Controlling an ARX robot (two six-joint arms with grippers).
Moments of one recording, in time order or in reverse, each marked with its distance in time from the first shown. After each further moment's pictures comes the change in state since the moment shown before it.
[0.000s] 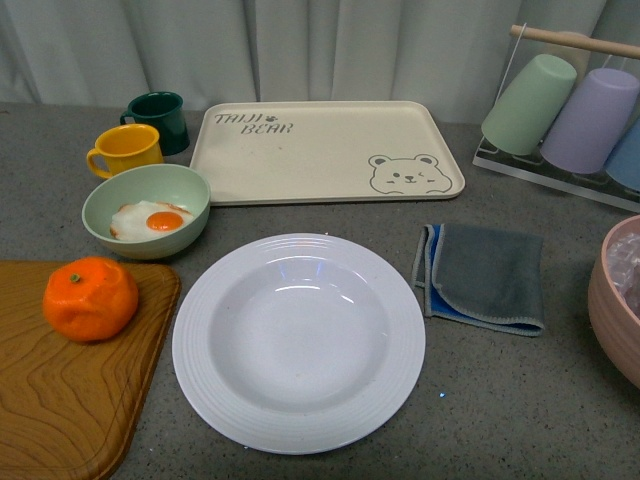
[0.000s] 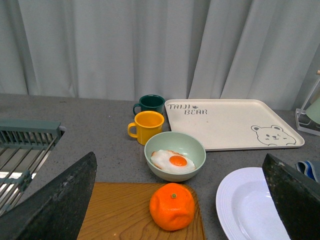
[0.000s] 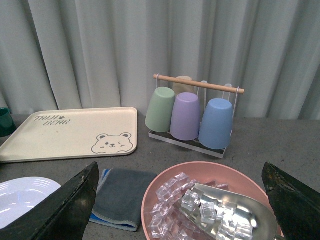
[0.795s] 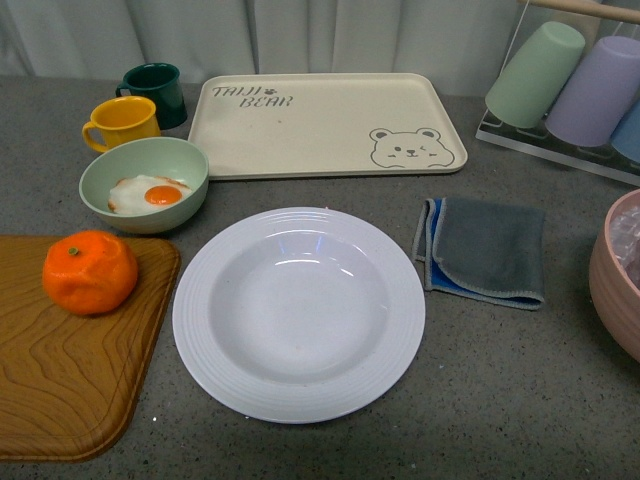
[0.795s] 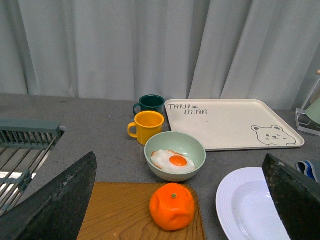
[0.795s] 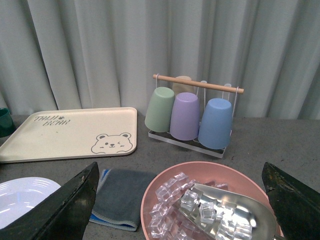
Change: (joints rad) left arm 0.000 0.000 0.000 0.000 0.000 0.000; right arm 0.000 0.000 0.000 0.000 0.000 0.000
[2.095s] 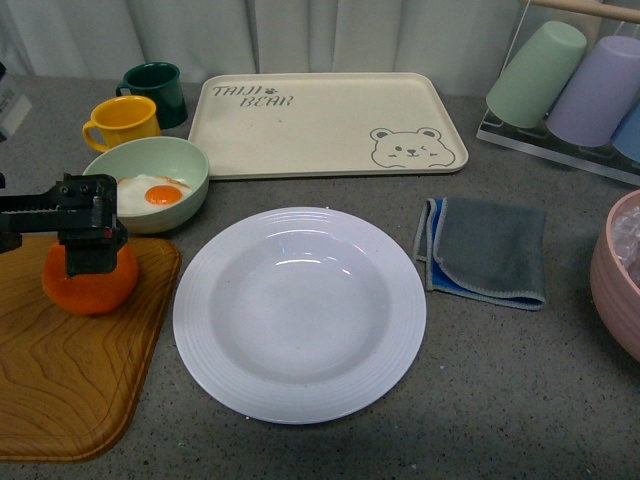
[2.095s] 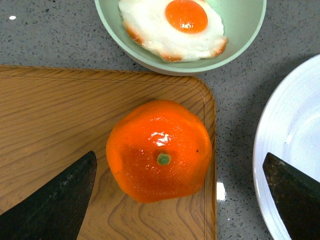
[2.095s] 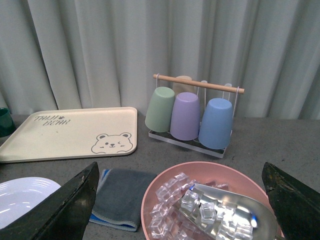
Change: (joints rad) left arm -0.106 1.703 0.595 0.277 -0.025 -0.100; right arm 0.000 0.000 0.000 0.000 0.000 0.000
